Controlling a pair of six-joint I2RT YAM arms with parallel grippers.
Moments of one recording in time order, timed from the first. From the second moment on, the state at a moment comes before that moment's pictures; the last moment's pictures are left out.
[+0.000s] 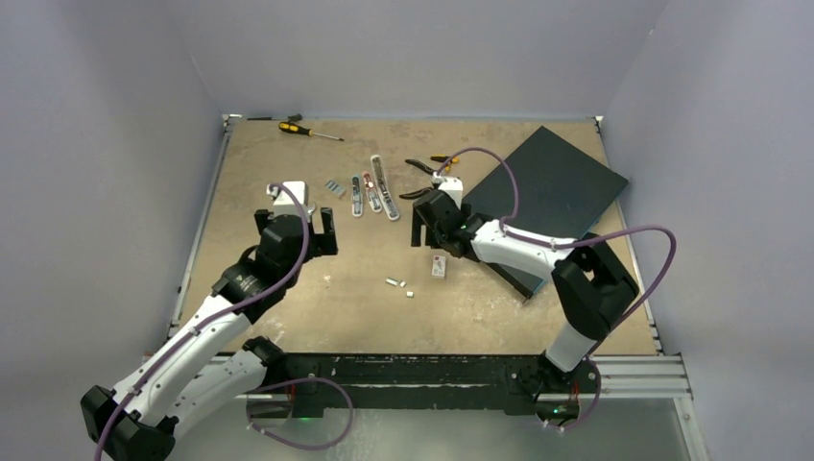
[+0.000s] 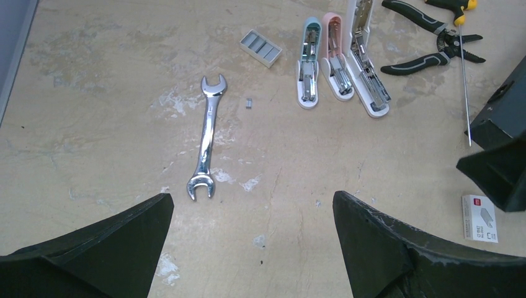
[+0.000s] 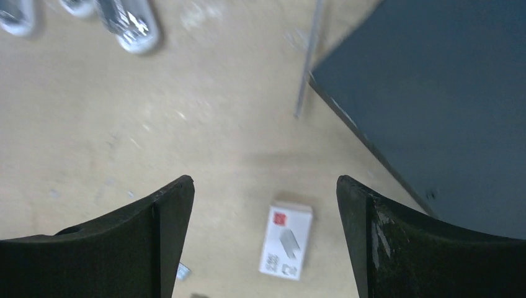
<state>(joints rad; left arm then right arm) -0.59 0.79 0.73 -0.44 -0.53 -0.34 0.77 1.68 1.10 -0.27 0.39 0.62</state>
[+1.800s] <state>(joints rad) -0.58 0.62 0.76 -0.49 -0.73 -0.36 0.81 2.63 2.30 -0.12 -0.05 -0.10</state>
